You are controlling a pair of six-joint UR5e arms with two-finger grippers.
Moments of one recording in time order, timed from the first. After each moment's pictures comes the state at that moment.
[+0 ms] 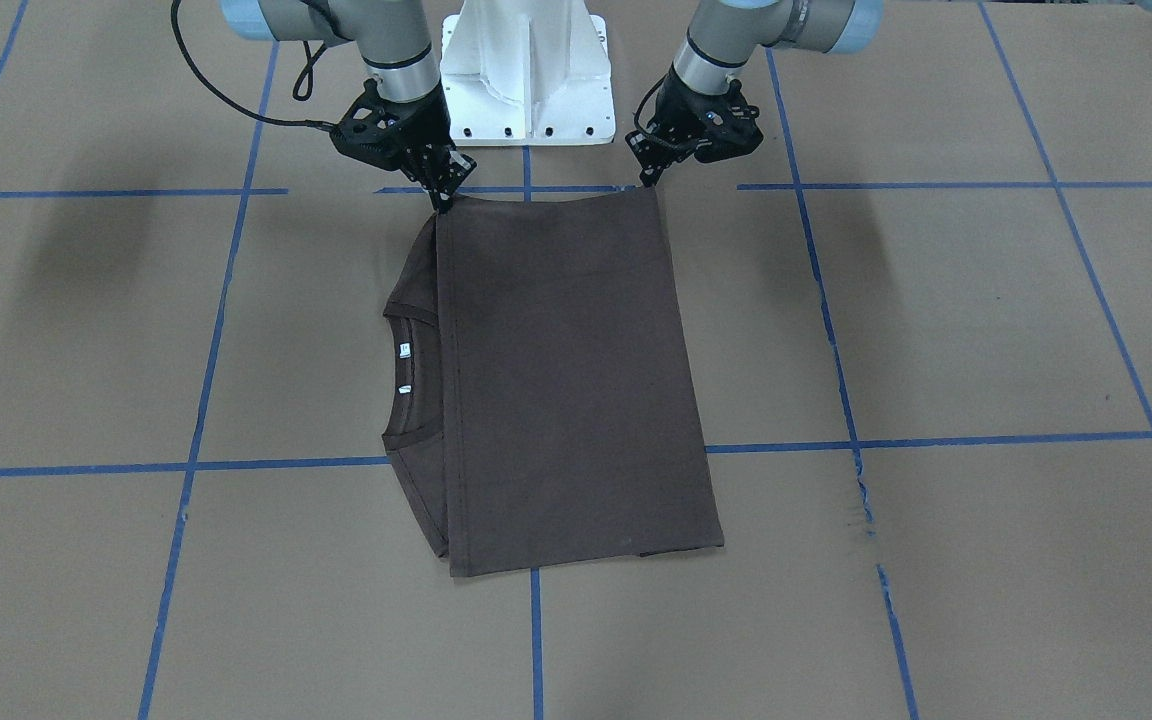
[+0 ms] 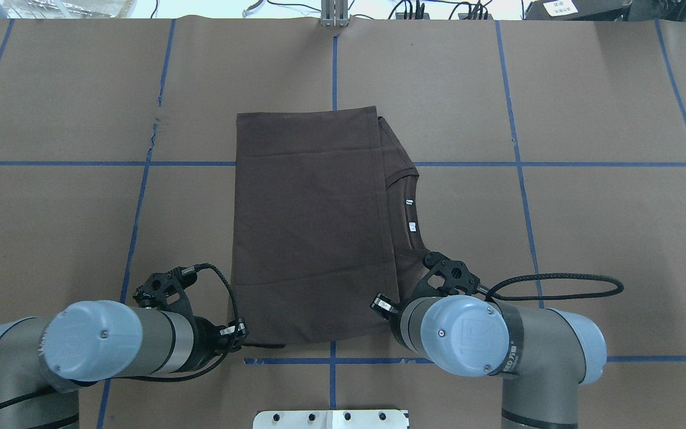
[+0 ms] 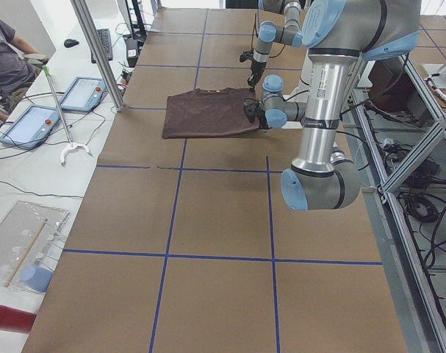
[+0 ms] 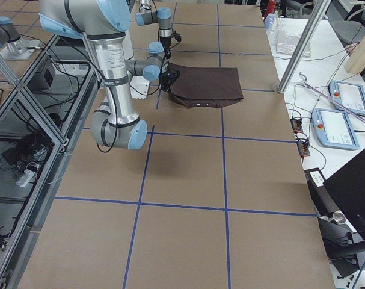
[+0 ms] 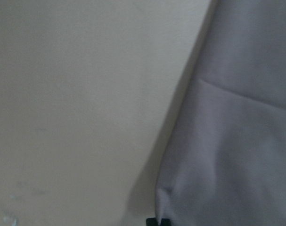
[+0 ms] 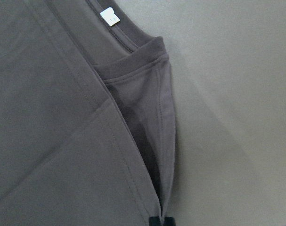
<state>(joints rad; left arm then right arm) -0.22 -1.77 -2.08 -1.91 -1.71 -1.87 0.19 -1.20 2.01 -1.50 1.56 2.02</state>
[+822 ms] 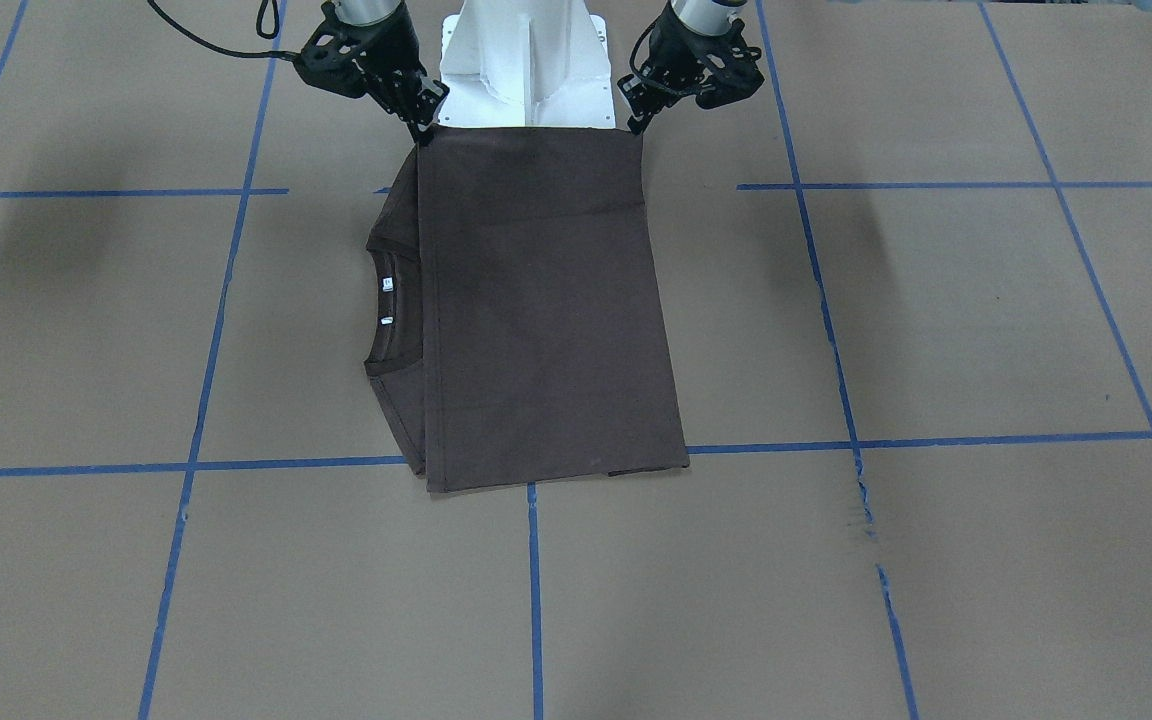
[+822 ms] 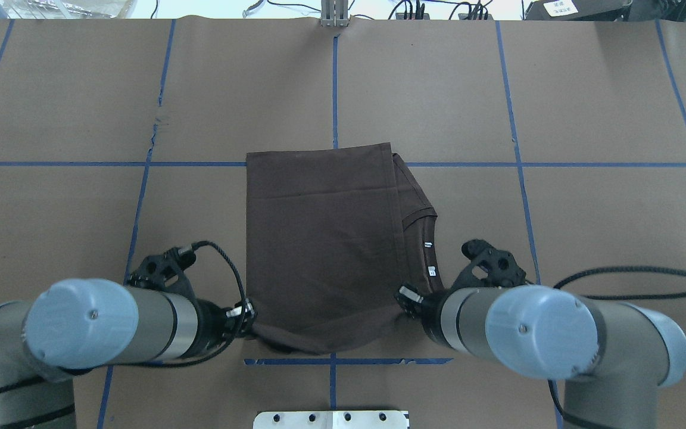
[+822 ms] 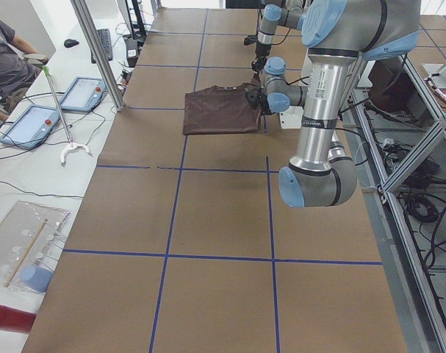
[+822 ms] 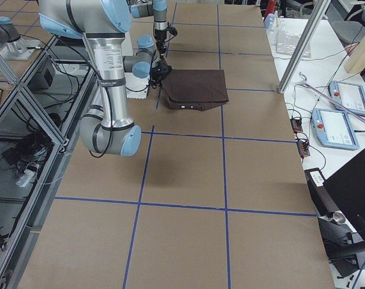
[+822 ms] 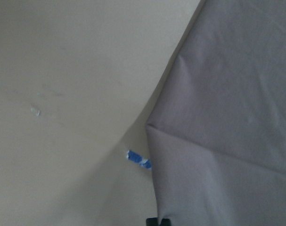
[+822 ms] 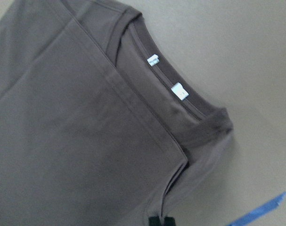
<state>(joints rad) -0.30 -1.87 -2.13 -1.76 -1.72 -1.90 0.27 -1.25 2.17 -1.51 1.59 2.04</state>
